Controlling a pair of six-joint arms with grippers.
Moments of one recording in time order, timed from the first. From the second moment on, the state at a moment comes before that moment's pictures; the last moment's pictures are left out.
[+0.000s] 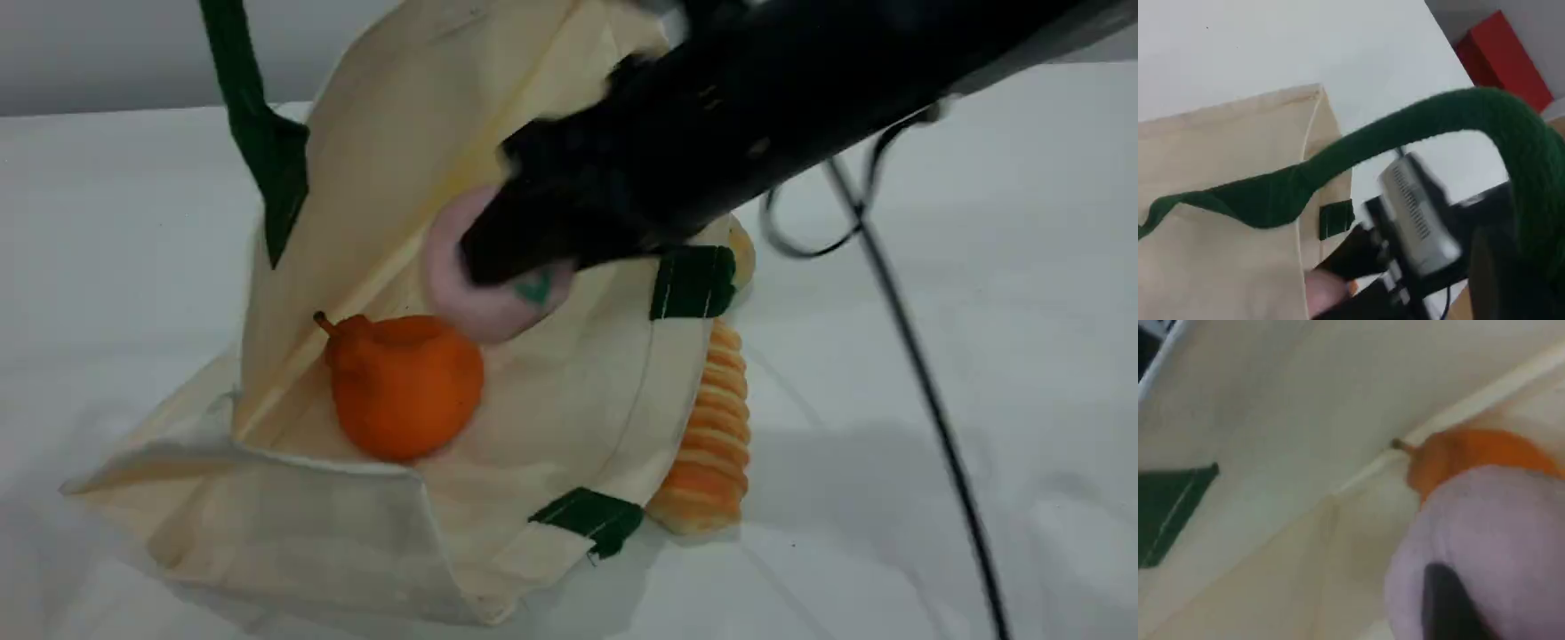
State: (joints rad) left arm -0.21 1.49 -1.44 -0.79 1.08 0.44; right arm 0.58 1.95 -0.96 1.74 0.60 -1.57
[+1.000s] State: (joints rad) left arm -0.21 1.49 -1.44 -0.75 1.09 0.44; right arm 0.63 2.03 -1.07 1.74 0.62 -1.53
